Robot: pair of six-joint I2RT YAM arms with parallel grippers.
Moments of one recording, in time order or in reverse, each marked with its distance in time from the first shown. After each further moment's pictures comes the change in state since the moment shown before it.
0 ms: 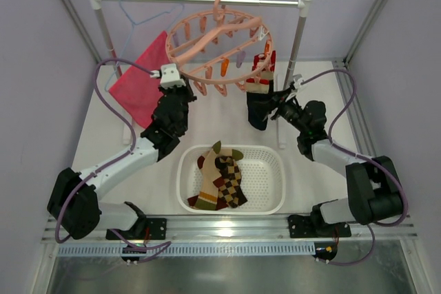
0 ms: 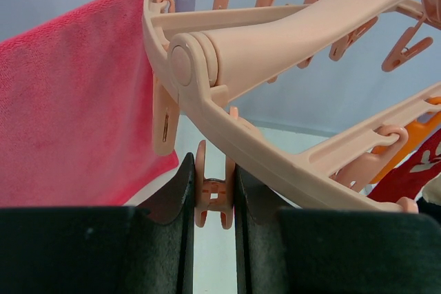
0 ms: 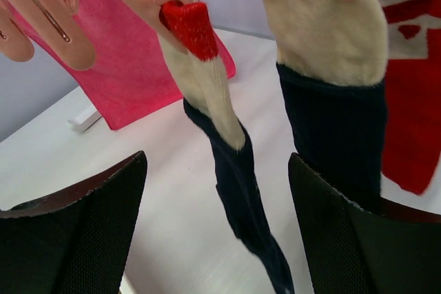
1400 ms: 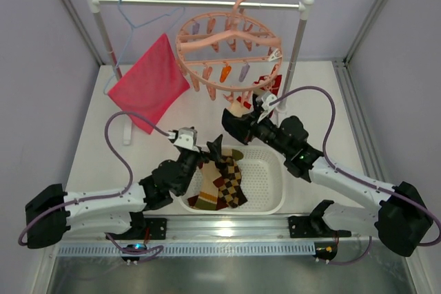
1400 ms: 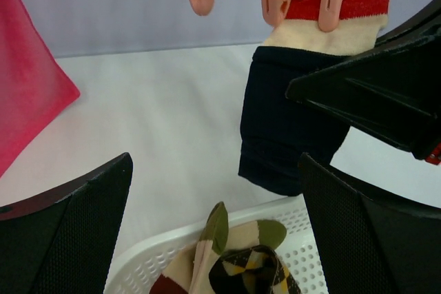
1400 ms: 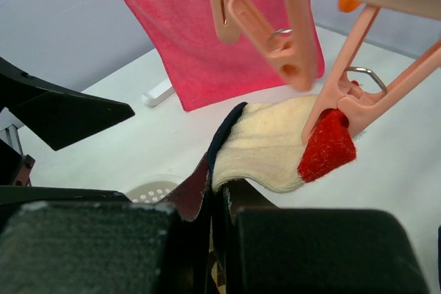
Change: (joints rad) left arm -0.491 -0.277 -0.470 0.218 -0.087 0.081; right arm 0.470 -0.244 0.043 -0.327 0.333 -0.117
